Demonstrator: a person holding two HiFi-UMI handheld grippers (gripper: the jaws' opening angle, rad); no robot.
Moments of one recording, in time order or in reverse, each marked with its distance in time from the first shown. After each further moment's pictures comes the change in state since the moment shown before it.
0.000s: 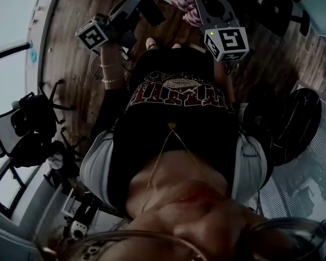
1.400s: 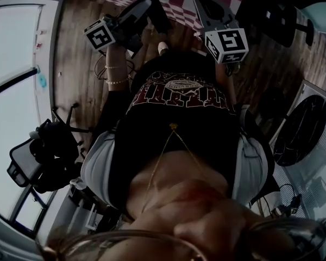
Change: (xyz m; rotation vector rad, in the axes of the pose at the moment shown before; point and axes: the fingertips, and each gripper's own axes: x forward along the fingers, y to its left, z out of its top) left arm 0.039 0.122 0.109 -0.110 0.153 -0.105; right arm 0.168 -0.026 0.006 0.005 0.057 -0.102
